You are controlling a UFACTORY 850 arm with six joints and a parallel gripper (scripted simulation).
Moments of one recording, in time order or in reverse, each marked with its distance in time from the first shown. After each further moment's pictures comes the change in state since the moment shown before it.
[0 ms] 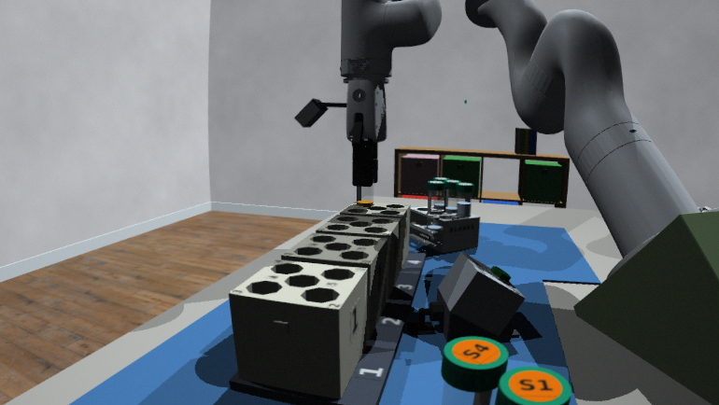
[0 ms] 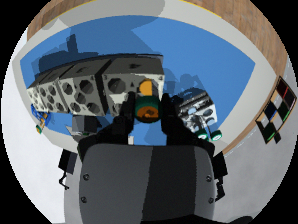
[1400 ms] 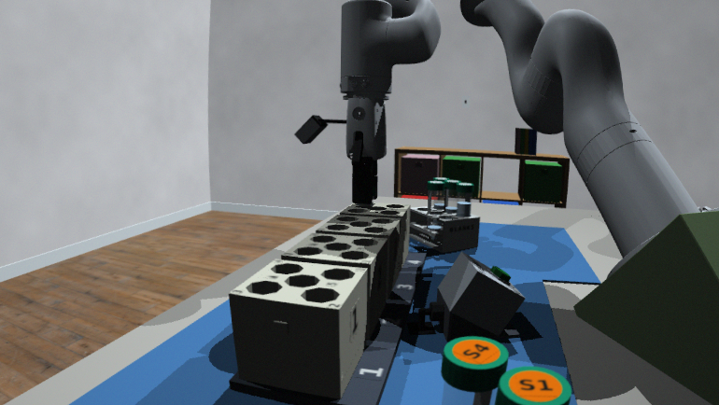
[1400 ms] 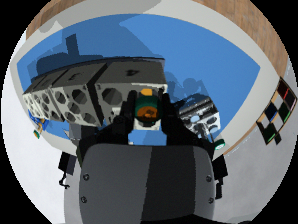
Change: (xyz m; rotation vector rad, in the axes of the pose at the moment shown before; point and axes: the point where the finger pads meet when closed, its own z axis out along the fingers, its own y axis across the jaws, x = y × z) arm 0.000 0.000 0.028 0.000 0.000 0.000
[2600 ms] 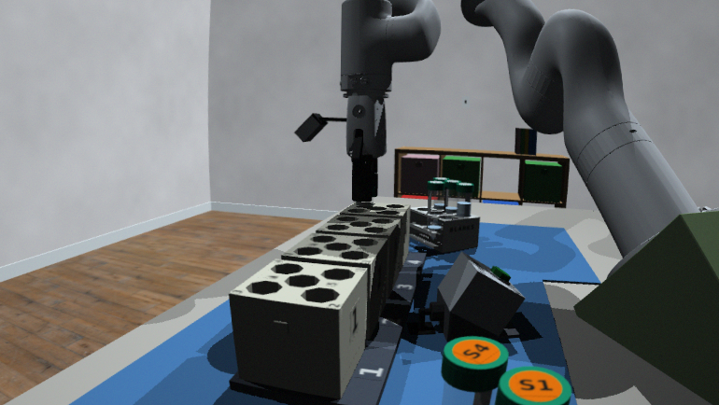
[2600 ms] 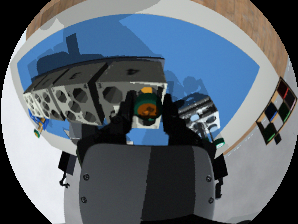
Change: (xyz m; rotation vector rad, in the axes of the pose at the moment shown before) arm 0.000 0.000 -0.003 0.000 0.000 0.000
